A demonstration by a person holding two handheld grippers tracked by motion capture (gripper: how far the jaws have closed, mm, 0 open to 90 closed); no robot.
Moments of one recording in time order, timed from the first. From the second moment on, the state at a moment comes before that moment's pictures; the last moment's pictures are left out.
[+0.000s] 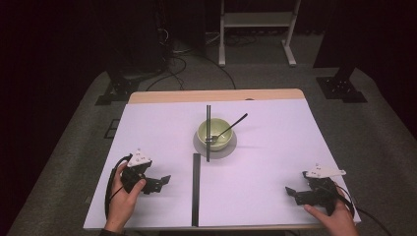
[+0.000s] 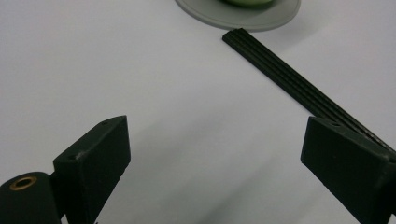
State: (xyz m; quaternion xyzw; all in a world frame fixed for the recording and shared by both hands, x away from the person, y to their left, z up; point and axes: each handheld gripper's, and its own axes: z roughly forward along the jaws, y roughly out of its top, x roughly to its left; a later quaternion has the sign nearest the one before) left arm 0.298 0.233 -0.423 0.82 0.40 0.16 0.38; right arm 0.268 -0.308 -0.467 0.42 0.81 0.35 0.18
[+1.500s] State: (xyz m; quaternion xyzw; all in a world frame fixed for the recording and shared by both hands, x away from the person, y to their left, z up) left arm 0.286 0.267 -0.459 0.82 0.42 0.18 0.34; right arm 0.268 -0.308 -0.467 0.42 0.81 0.35 0.18
